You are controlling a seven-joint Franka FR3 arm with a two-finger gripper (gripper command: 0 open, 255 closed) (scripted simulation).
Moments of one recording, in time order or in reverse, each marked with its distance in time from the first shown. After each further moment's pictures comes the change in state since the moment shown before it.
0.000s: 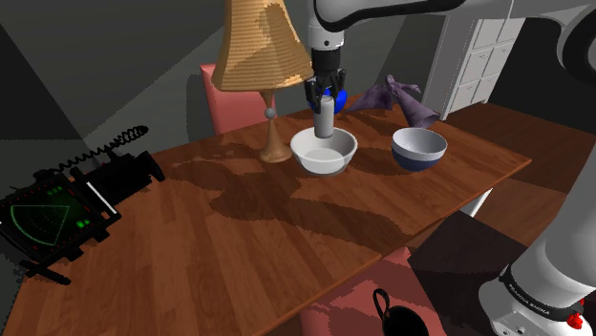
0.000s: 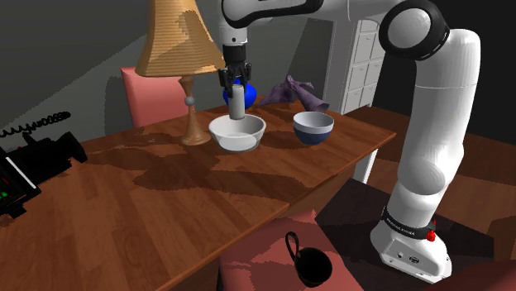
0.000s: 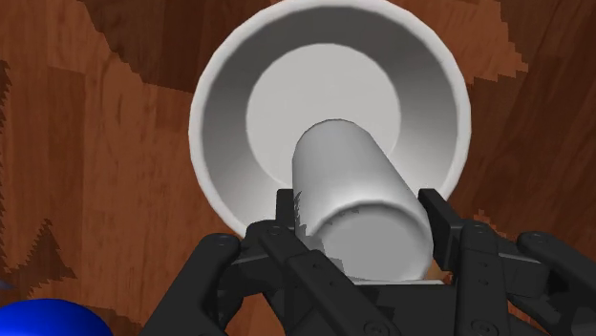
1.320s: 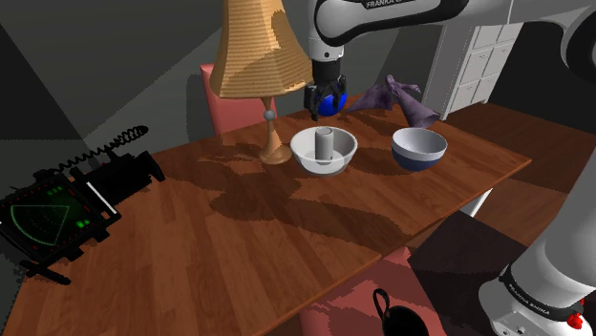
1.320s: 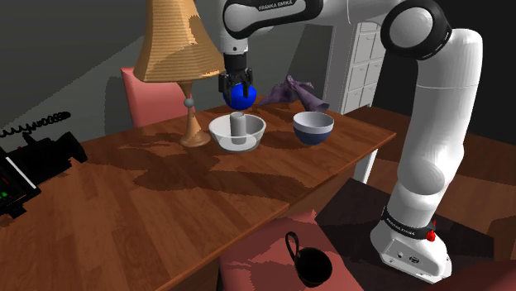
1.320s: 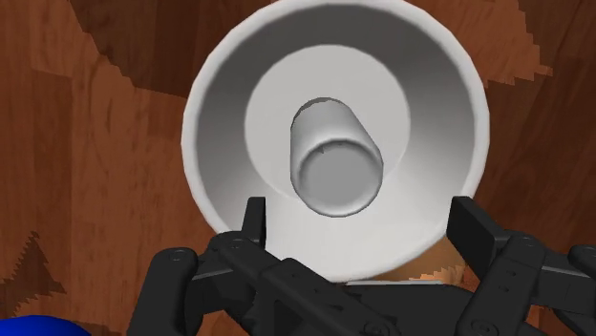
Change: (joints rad) arm -0.005 -0.012 -0.003 -0.081 0.003 0.071 -0.001
